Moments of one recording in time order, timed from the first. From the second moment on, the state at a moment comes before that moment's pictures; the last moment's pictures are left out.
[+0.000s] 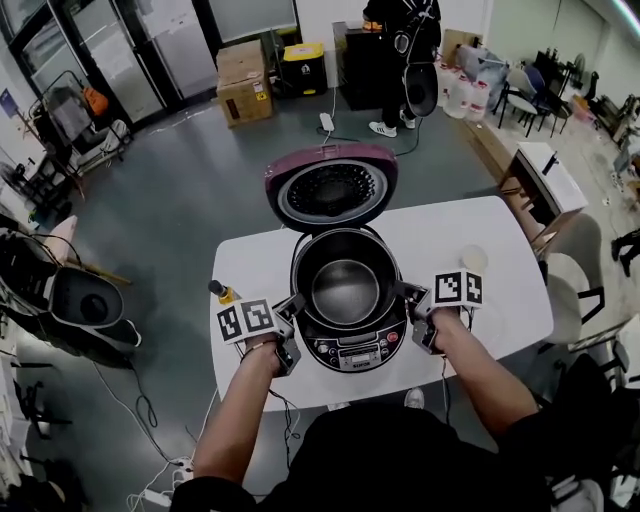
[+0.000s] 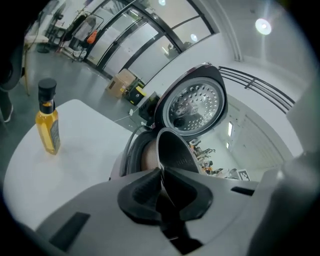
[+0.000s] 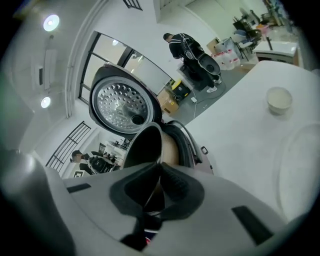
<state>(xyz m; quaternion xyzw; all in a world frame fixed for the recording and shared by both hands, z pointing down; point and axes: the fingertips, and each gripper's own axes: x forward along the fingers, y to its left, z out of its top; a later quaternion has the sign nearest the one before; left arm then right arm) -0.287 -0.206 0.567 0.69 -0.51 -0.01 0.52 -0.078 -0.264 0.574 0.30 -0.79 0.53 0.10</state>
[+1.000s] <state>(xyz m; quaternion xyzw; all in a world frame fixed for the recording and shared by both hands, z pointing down) -0.288 -0.094 0.413 0.74 -0.60 -0.10 0.28 -0.078 -0.174 0.409 0.30 -0.90 0.30 -0.03</state>
